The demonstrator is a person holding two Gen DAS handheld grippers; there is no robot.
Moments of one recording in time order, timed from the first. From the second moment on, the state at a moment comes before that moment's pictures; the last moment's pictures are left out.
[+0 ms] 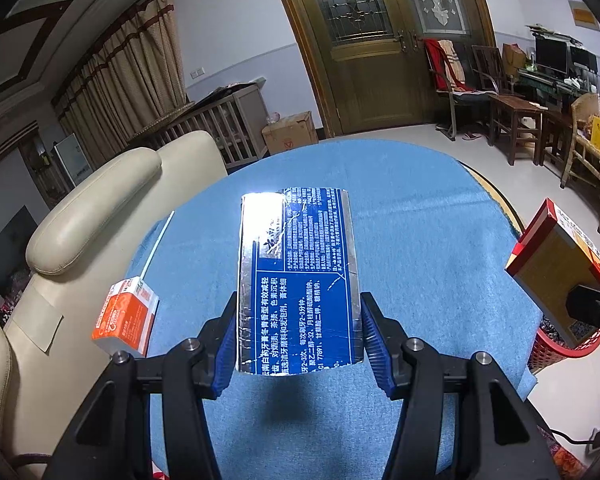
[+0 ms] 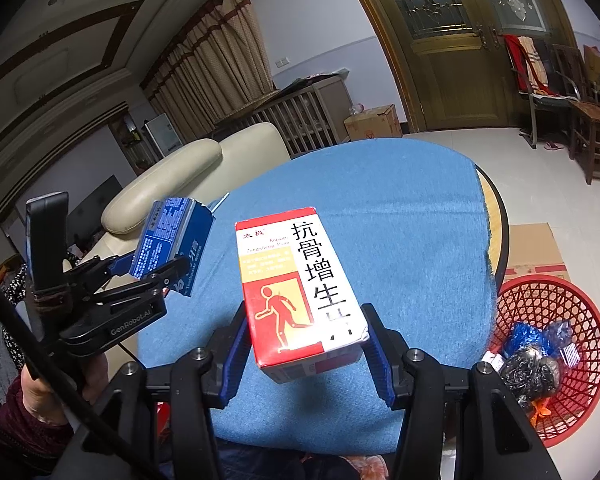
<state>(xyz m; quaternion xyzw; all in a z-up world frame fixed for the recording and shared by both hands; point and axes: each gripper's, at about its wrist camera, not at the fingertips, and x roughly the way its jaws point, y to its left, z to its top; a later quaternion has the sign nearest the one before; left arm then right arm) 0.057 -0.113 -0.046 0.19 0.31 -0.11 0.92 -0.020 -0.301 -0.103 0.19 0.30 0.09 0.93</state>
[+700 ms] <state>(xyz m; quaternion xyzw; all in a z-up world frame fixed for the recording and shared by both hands) 0.066 -0.116 -0.054 0.20 0.32 -0.11 0.92 -0.019 -0.306 -0.104 0.20 0.31 0.08 0.93</state>
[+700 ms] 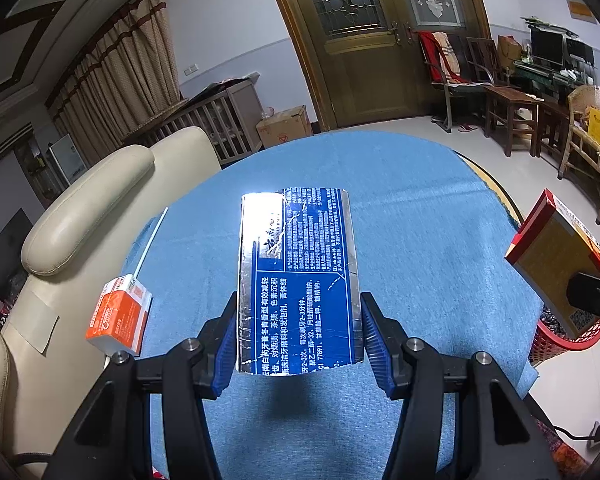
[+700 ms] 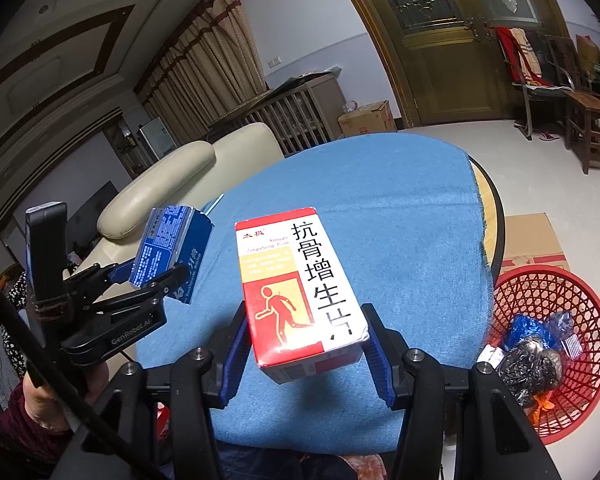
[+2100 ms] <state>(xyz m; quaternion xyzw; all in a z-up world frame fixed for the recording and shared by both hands) 0.070 -0.121 -0.063 0.23 0.33 -0.14 0.91 -0.024 -0.314 -0.102 0.22 0.31 0.07 0.92</state>
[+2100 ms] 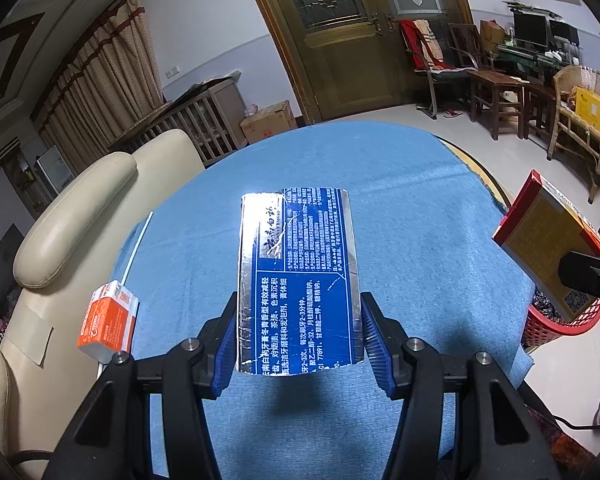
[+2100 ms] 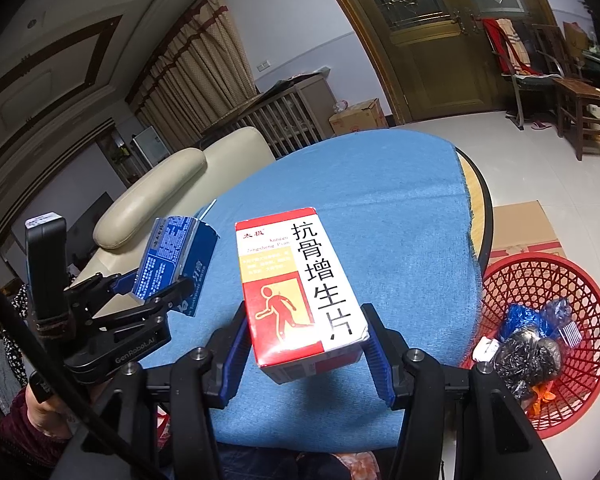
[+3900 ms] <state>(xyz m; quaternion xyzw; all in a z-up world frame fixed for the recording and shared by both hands) 0.059 -0.145 -0.082 0.27 0.34 -0.17 0.89 -0.040 -0.330 -0.104 0.26 0.30 0.04 0.92</state>
